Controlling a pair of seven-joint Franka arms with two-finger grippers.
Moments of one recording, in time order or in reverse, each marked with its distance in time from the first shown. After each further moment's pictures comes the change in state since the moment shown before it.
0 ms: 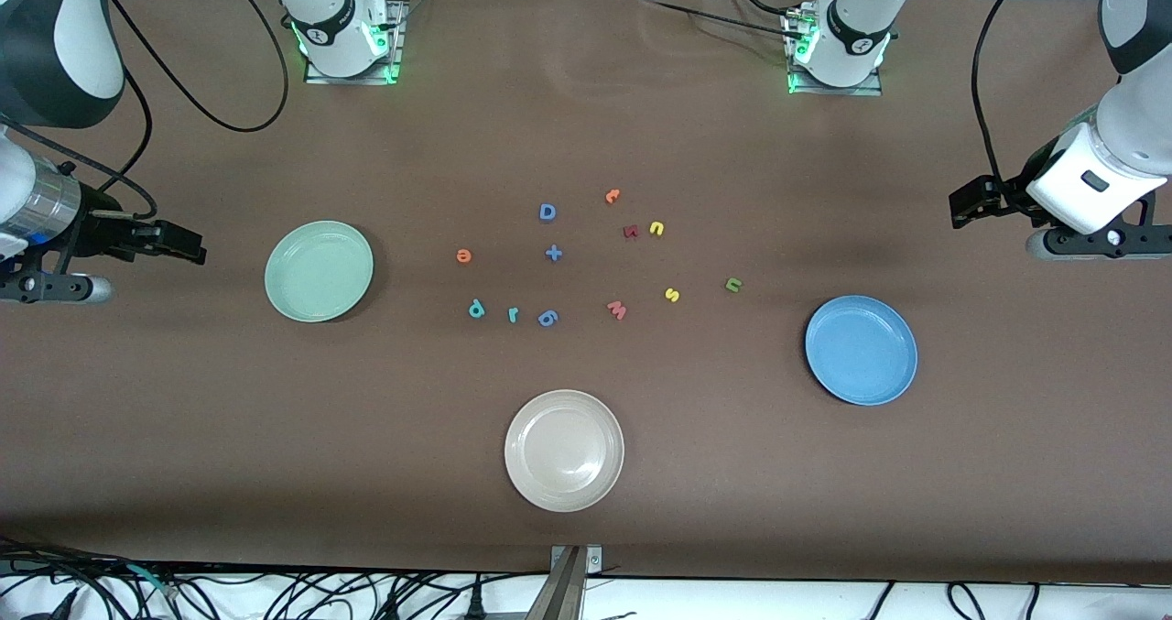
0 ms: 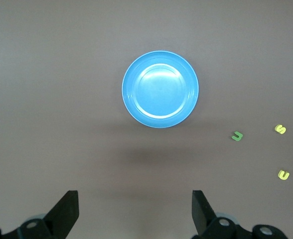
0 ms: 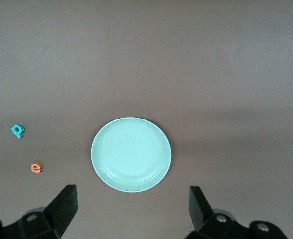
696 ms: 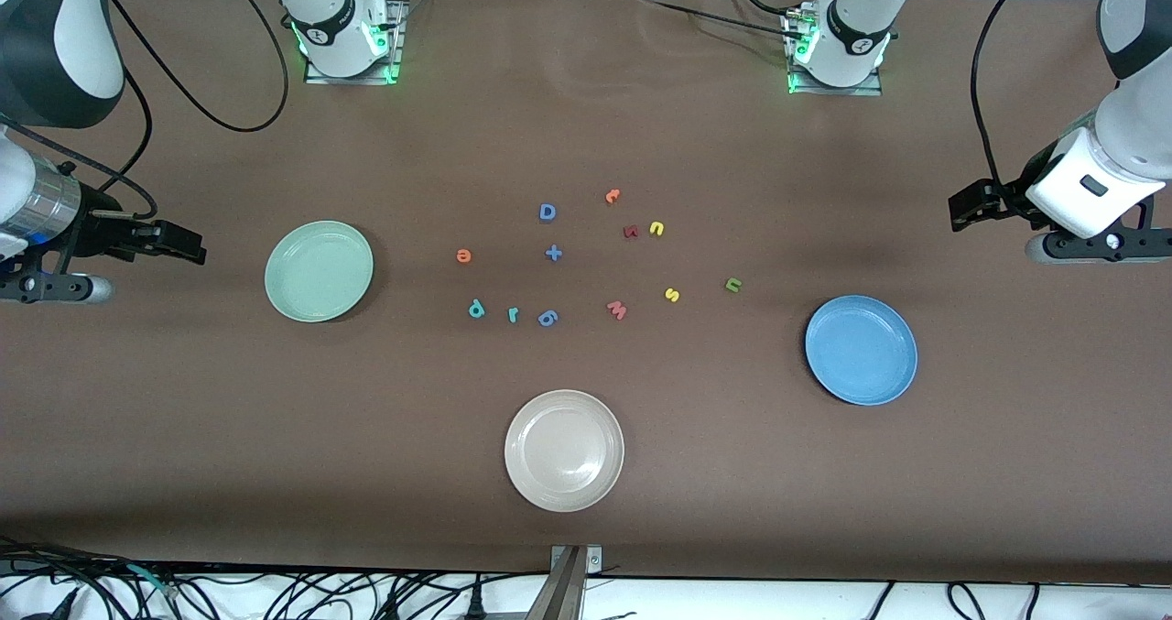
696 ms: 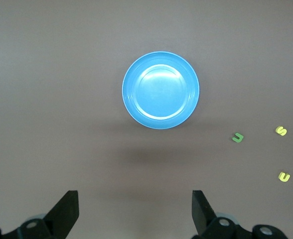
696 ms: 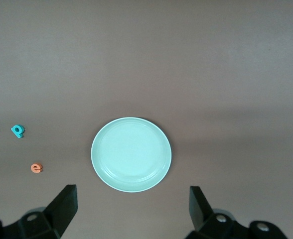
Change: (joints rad) left arm 0.001 0.007 0.001 0.000 0.000 0.007 -0.003; right arm 0.000 0.000 0.000 0.000 0.000 0.000 0.000
